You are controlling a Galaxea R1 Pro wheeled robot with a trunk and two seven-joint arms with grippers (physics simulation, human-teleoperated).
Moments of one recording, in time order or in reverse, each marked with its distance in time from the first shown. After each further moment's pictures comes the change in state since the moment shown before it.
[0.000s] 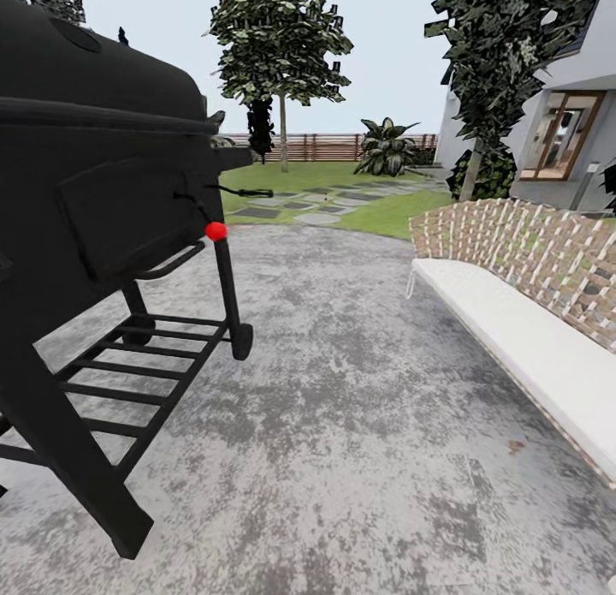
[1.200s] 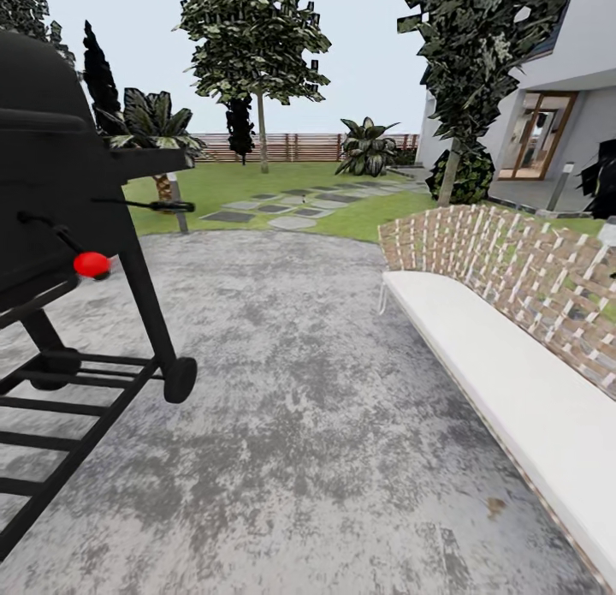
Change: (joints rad) left arm 0.000 0.005 0.005 0.001 0.003 -0.001 0.000; right arm 0.000 0.005 0.005 0.000 0.002 0.001 0.000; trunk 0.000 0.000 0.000
